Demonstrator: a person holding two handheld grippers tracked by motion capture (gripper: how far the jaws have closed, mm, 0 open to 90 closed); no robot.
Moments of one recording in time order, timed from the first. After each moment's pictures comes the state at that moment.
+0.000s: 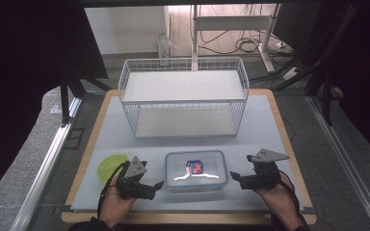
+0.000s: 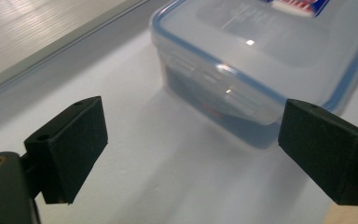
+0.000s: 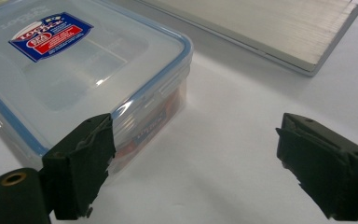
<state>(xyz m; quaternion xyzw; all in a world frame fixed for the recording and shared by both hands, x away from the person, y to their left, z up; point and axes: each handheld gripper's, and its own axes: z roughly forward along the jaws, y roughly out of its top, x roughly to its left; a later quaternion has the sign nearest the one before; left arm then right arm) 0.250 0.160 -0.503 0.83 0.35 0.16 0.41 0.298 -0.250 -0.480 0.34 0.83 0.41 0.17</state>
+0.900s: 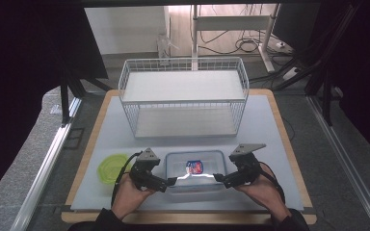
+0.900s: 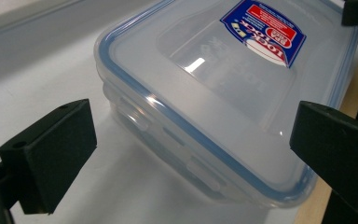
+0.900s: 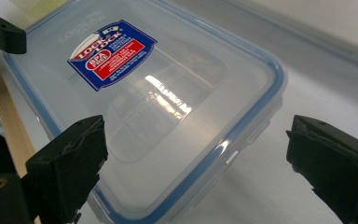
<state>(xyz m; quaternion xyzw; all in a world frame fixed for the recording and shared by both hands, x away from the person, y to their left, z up) 0.287 0.132 -0.503 0.82 0.38 0.04 0.43 0.314 -0.201 -0.473 0.32 0.86 0.38 0.07</state>
